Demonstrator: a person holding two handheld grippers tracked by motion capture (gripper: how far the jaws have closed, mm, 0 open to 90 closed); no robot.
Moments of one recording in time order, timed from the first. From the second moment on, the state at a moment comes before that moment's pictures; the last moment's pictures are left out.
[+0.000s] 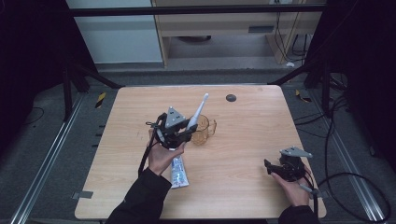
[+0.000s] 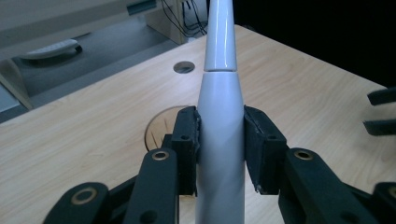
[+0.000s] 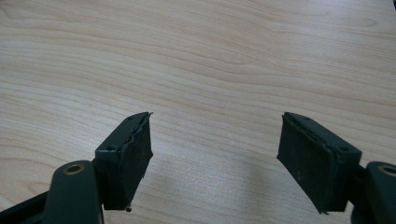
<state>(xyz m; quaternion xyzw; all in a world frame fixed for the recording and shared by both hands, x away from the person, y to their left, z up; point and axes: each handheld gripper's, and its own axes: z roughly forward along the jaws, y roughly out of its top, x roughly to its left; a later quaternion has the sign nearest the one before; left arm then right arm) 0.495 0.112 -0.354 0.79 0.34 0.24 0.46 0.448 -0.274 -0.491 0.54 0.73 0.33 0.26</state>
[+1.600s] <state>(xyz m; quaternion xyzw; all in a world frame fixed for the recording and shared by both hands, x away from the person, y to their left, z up) 0.565 0.078 -0.344 0.69 0.37 0.29 0.56 0.448 -0.275 -0.491 0.54 0.73 0.33 0.26</state>
